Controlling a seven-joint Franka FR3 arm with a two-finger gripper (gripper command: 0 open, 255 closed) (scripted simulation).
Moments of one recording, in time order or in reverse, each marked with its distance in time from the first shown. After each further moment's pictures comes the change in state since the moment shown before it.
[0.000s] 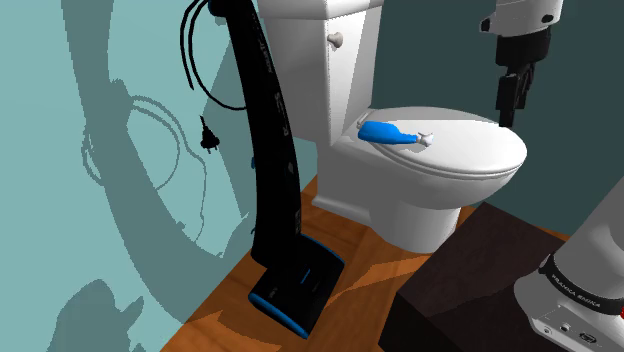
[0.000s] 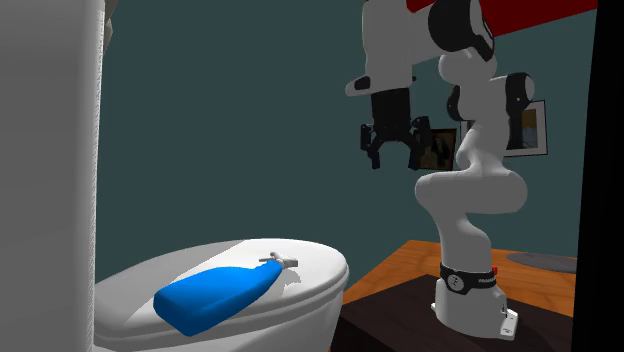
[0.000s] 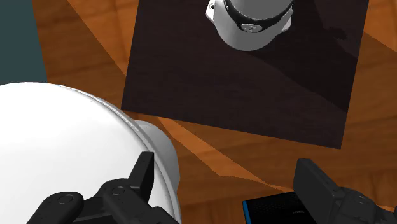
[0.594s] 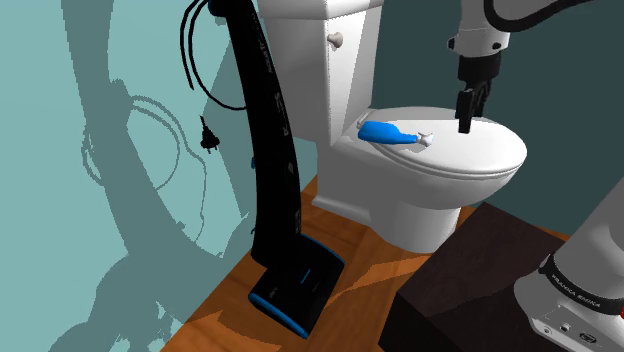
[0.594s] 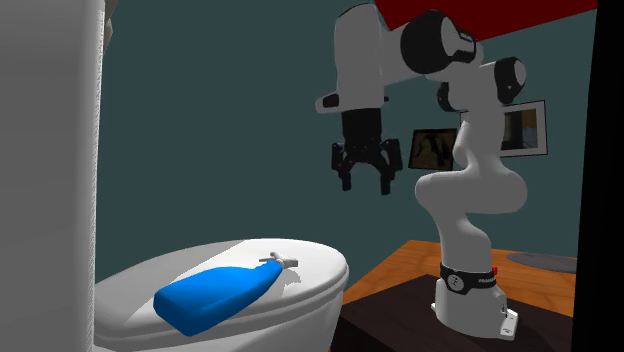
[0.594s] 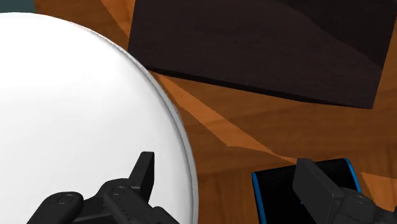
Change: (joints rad) arm -0.008 0.185 -0.043 -0.012 -0.025 0.271 -0.027
